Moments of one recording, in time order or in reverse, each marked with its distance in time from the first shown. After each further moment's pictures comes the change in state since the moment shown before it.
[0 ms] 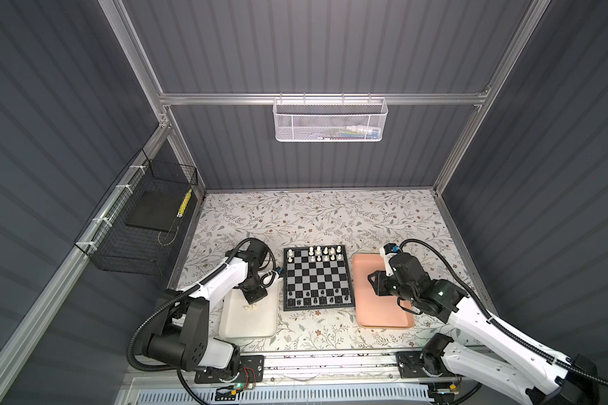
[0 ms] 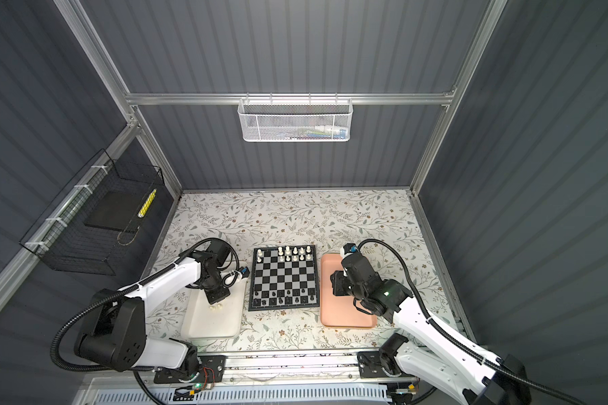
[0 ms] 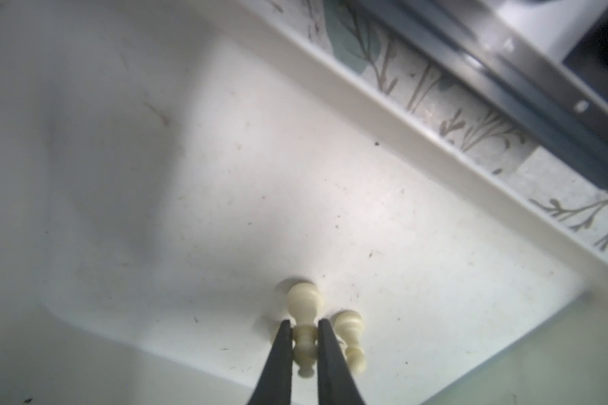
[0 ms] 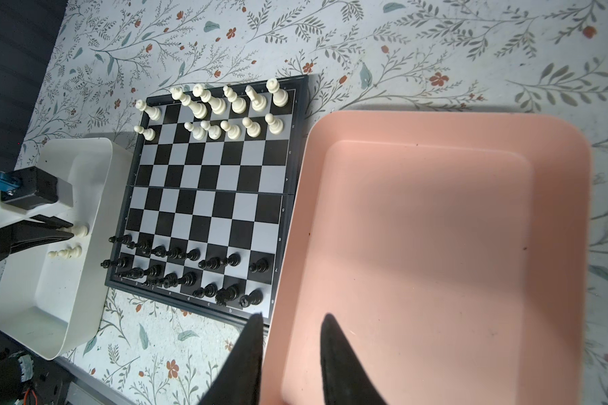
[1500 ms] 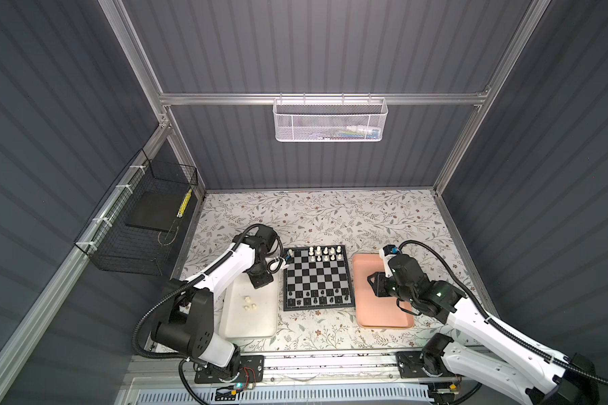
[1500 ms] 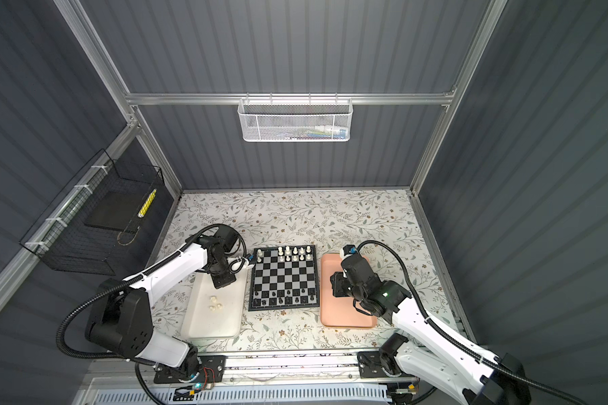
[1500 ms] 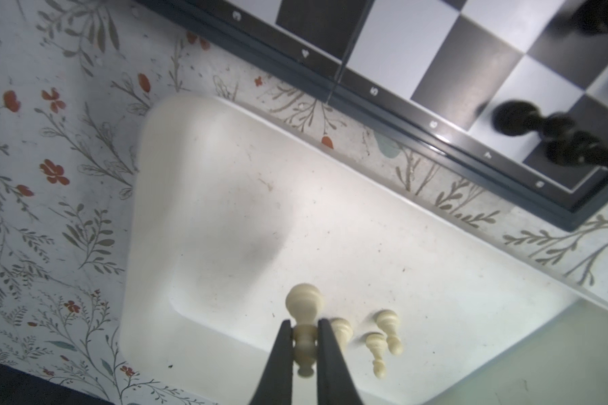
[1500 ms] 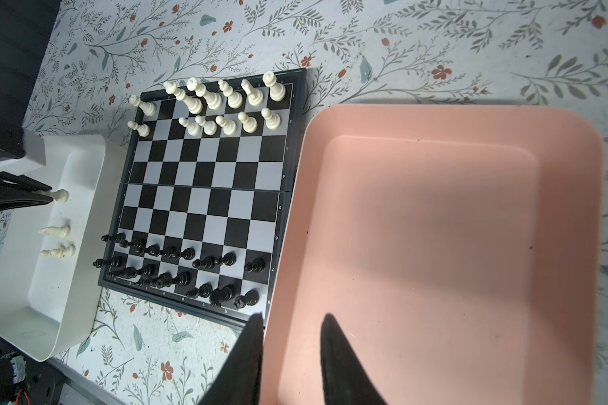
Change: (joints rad) left arm -0.063 0.087 0.218 -0.083 -0.056 0.012; right arm 0.000 0.002 -0.027 0.026 -0.002 -0.001
